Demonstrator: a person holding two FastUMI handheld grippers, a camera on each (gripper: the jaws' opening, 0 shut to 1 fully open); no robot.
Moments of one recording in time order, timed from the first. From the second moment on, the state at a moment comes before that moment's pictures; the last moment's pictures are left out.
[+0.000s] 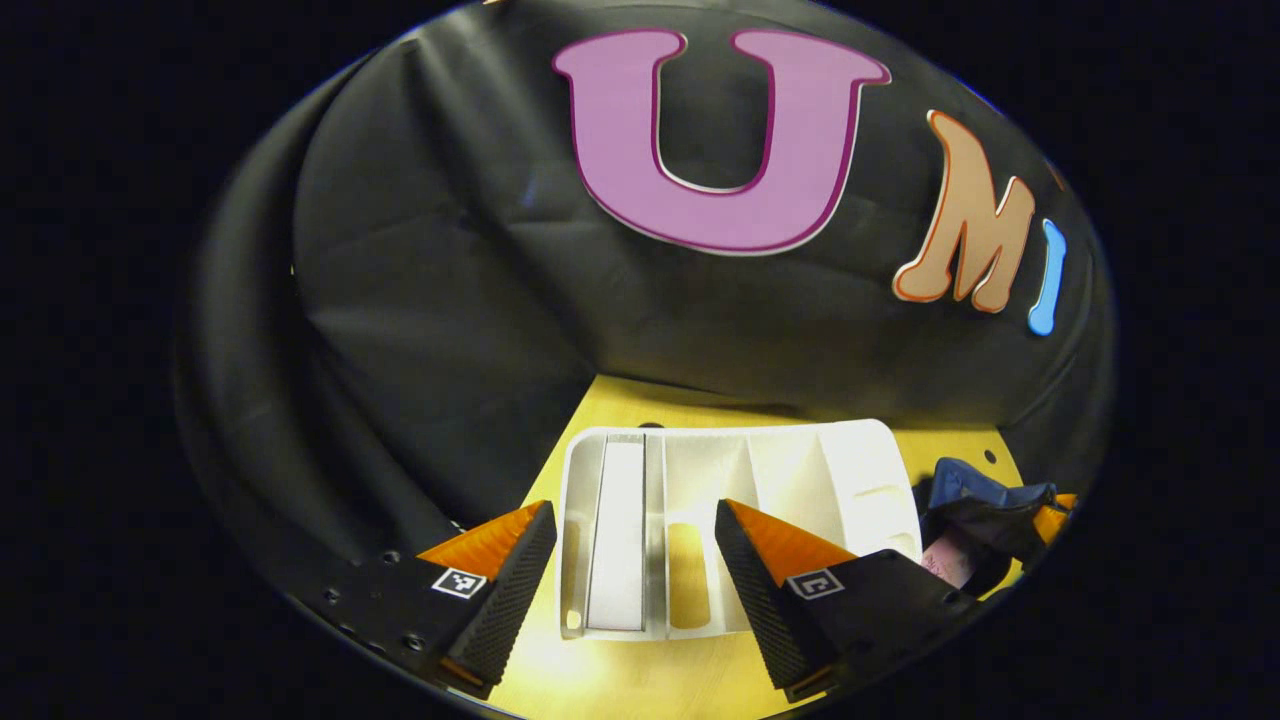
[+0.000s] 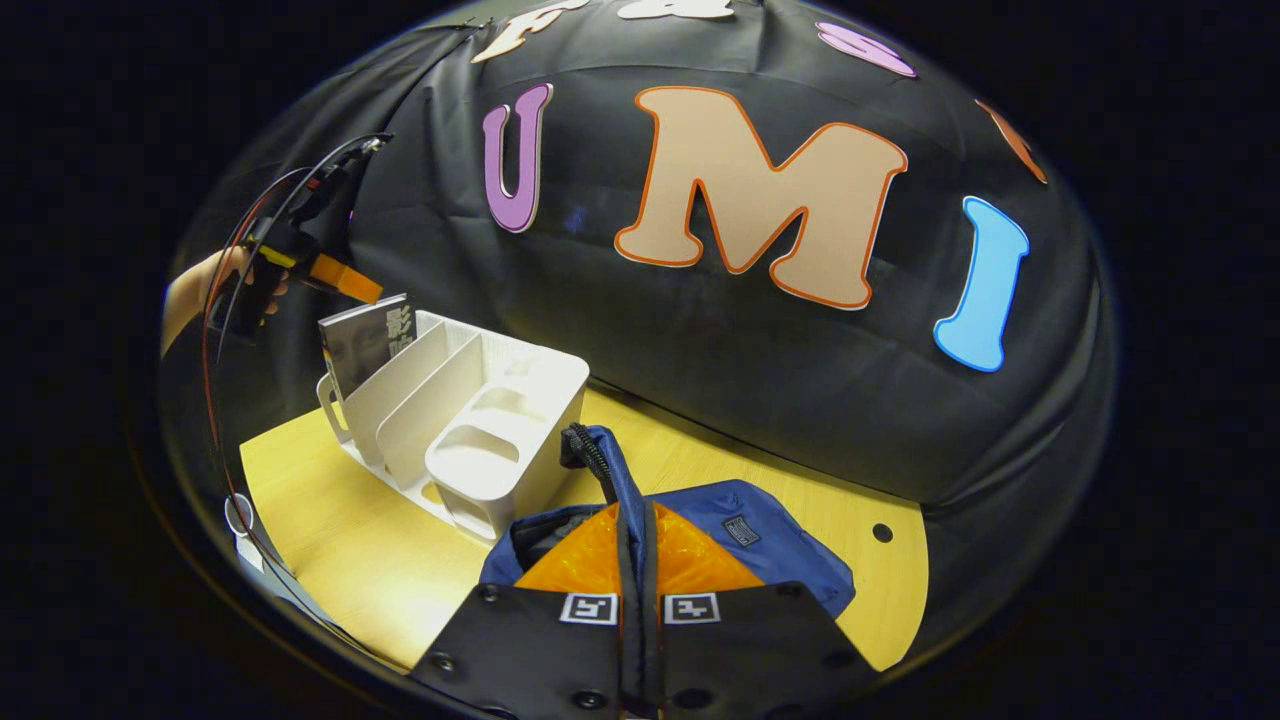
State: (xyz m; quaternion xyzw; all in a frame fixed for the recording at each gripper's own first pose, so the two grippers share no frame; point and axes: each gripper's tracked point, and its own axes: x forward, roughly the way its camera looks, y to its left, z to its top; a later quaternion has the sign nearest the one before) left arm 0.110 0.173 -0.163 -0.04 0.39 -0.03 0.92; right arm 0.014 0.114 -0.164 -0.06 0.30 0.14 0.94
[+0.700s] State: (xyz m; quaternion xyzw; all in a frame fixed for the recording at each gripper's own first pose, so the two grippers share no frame) left arm 0.118 0.174 -0.239 0.00 0.52 -0.05 0.86; right arm 0.008 0.123 -0.172 -0.07 0.31 0.14 0.94
